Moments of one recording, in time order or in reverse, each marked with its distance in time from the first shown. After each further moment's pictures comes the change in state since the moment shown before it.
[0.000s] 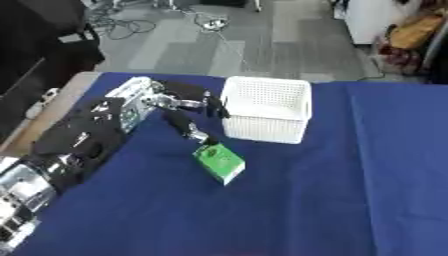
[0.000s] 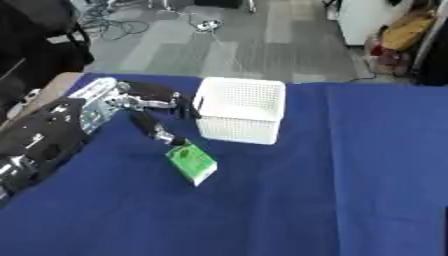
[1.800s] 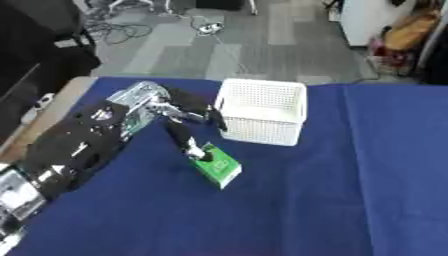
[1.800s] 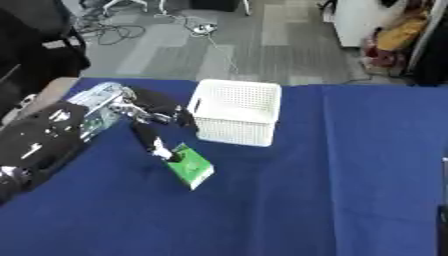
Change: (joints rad) left arm 0.008 0.026 -0.083 -0.107 -0.174 0.050 -0.050; right arm 0.000 0.000 0.000 0.000 -0.010 0.005 0.020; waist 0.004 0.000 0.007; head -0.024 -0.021
